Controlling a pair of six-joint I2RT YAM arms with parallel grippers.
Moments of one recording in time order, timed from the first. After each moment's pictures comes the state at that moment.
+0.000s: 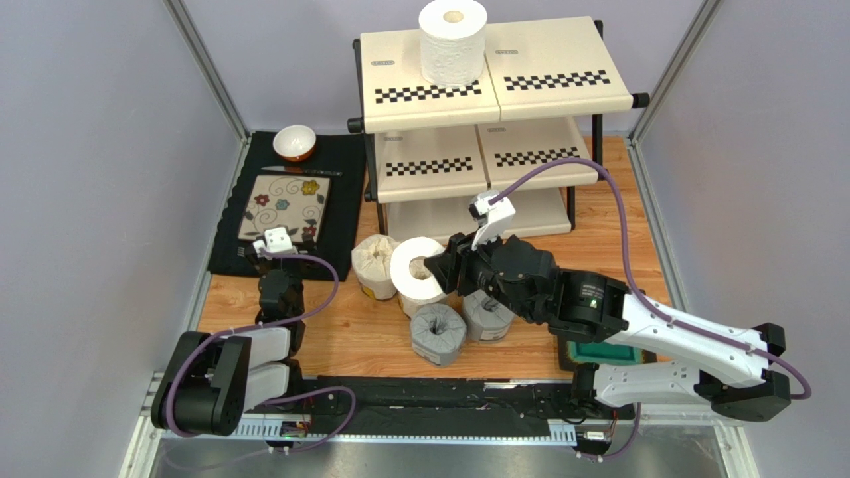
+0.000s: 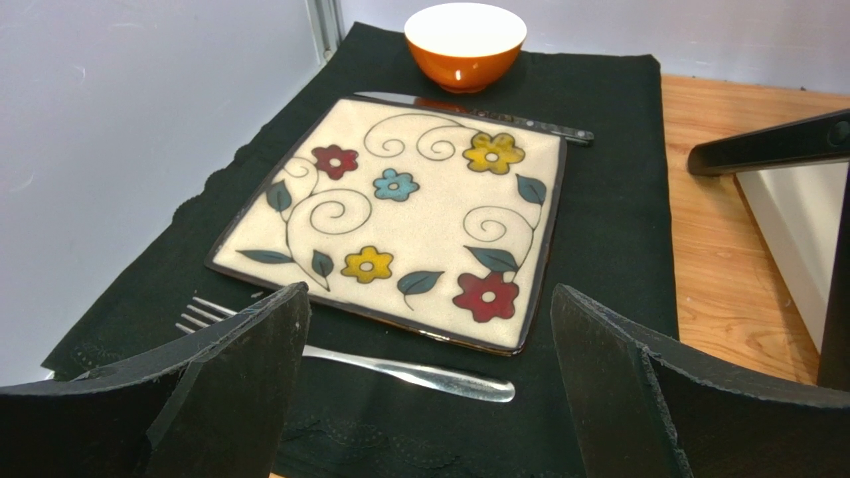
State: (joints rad) left arm -0.10 1.17 0.04 1.18 -0.35 0.02; right arm 1.27 1.06 1.21 -0.47 0.49 0.54
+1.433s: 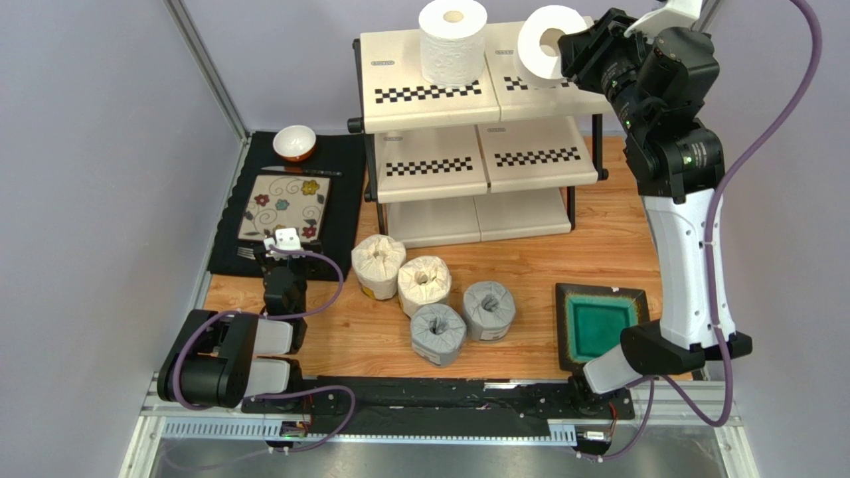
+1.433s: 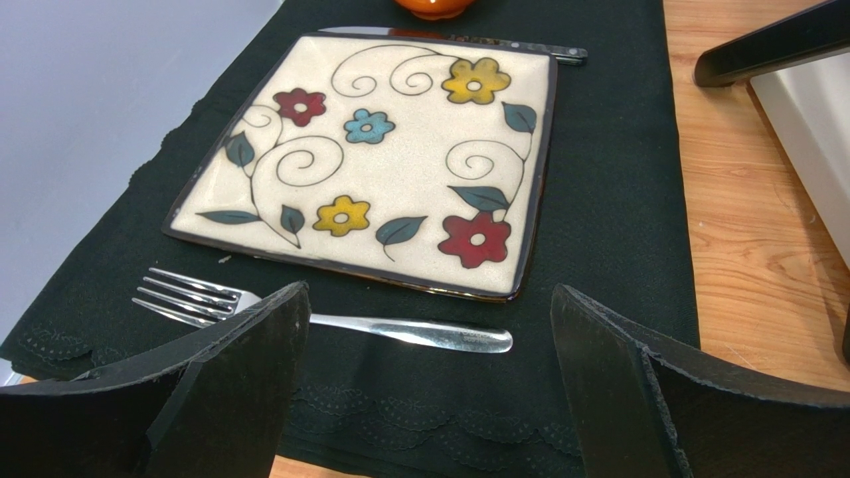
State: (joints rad) left arm -0.10 1.30 0.04 1.20 -0.29 0.04; right arm 0.28 1.51 2.24 -0.64 0.12 0.36
